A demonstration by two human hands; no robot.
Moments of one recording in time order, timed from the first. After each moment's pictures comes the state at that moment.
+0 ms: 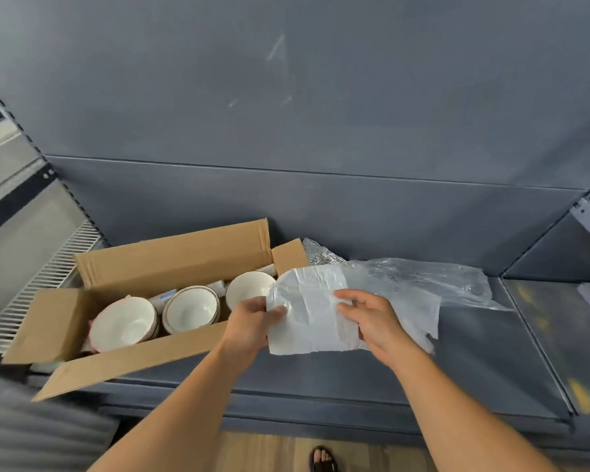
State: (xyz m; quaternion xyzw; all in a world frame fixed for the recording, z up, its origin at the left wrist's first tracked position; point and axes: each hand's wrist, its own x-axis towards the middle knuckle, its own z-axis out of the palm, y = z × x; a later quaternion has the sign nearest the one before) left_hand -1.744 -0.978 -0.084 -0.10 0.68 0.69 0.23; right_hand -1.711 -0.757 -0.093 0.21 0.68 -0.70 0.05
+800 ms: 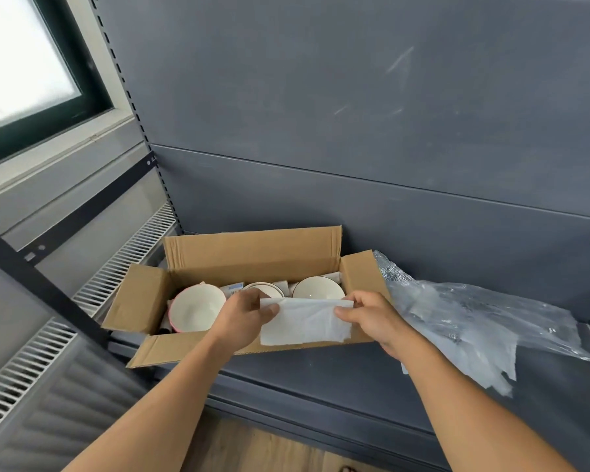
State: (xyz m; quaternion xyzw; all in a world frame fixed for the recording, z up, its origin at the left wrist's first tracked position) left_hand -1.761 -1.122 -0.073 -0.06 0.87 0.48 0.12; right_hand -1.765 -0.876 -0.079 0.09 0.80 -0.57 0.18
